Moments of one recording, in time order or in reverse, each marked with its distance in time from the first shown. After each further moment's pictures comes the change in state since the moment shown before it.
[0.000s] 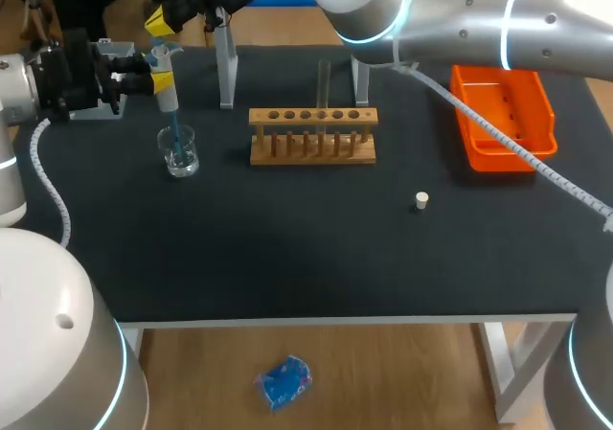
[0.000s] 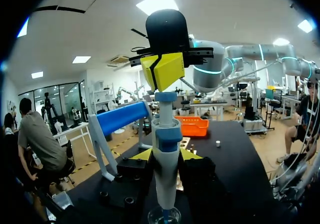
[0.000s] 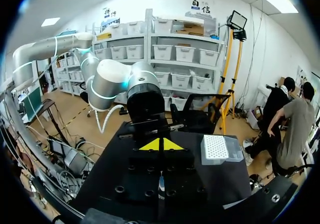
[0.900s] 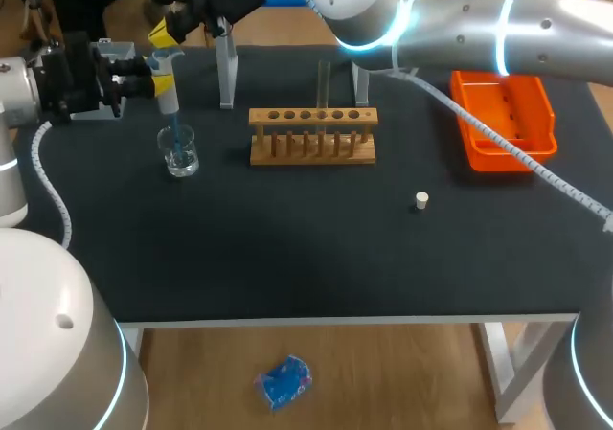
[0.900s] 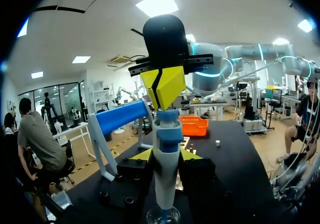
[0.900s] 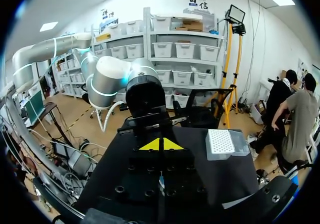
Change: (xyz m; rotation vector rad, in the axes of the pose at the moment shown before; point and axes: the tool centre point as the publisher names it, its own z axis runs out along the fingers) left arm 0.002 0.003 0.001 0.002 0.001 0.001; right arm 0.003 -0.017 0.008 0.010 0.026 0.043
